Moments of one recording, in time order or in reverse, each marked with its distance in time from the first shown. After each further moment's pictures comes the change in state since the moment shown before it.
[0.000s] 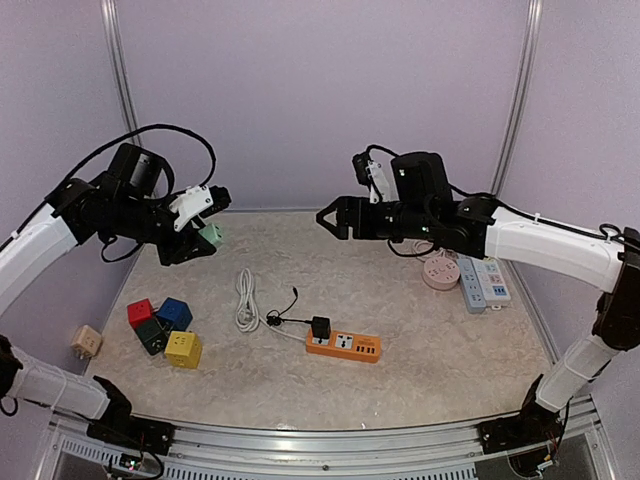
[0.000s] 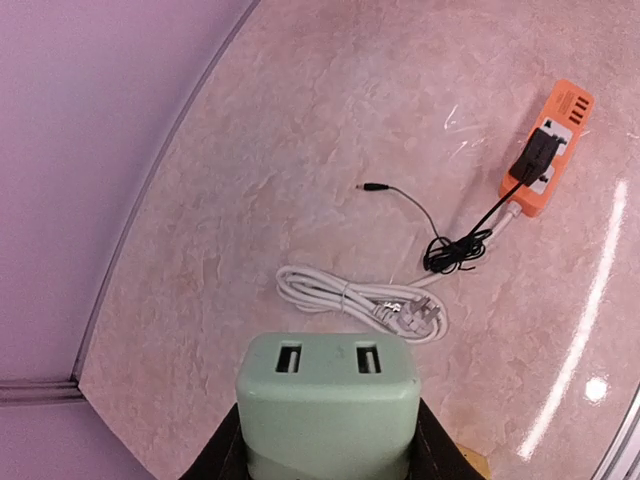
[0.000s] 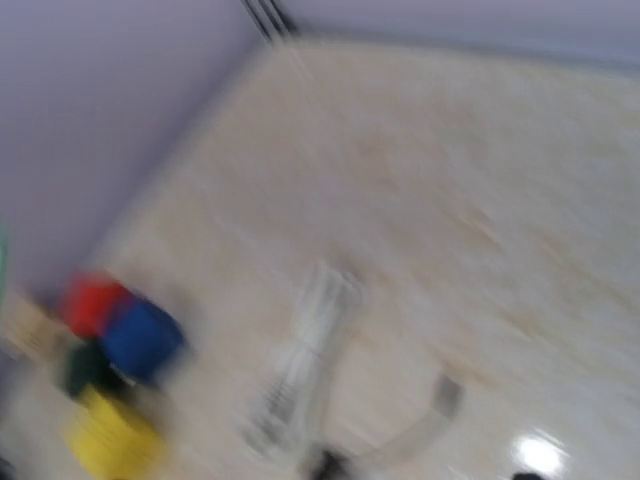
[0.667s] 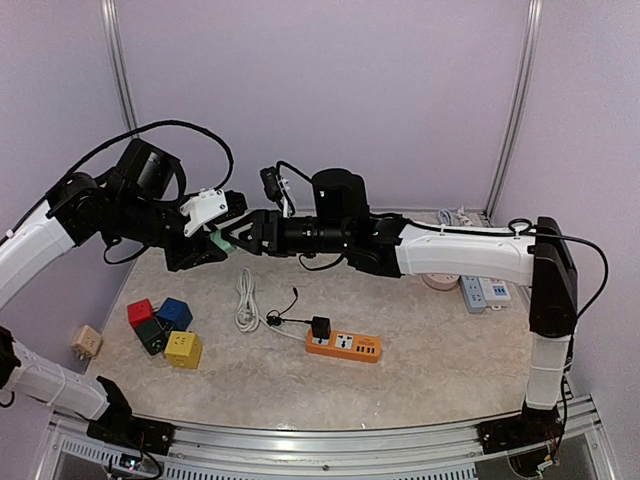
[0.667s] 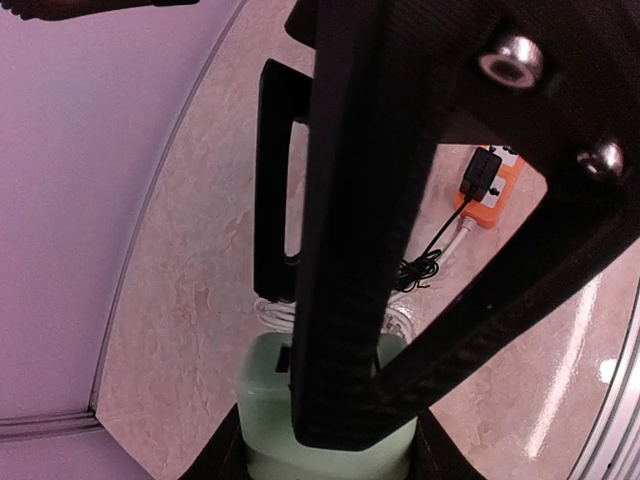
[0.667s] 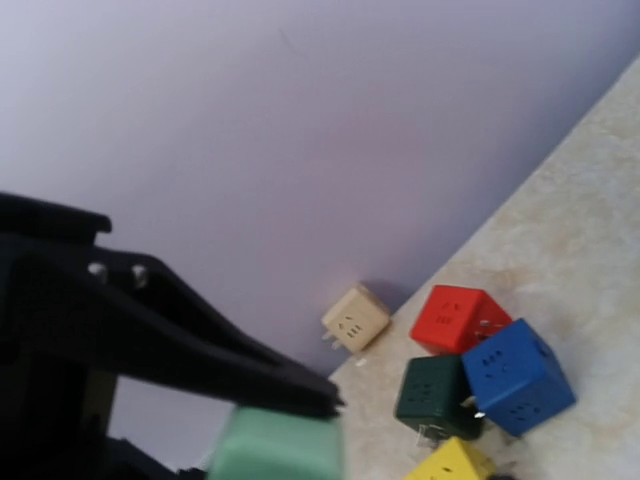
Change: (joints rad) left arm -0.230 -0.021 0.101 -0.084 -0.106 -0.050; right arm 0.164 0.395 0.272 0.428 -0.326 0.260
